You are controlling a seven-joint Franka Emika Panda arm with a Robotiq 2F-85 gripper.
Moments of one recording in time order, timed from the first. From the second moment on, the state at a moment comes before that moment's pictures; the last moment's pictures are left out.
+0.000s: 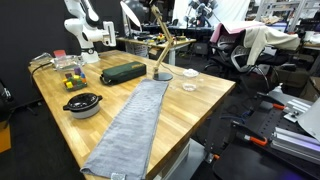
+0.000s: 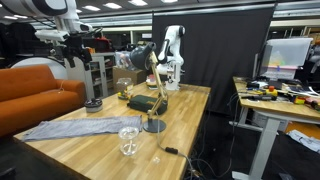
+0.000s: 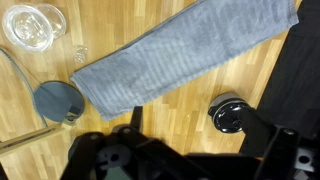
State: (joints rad) arm 0.19 -0.11 0.16 -2.22 0.08 2.32 0.10
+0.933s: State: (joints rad) arm 0.18 0.25 0.09 -2.04 -0.29 2.47 0.68
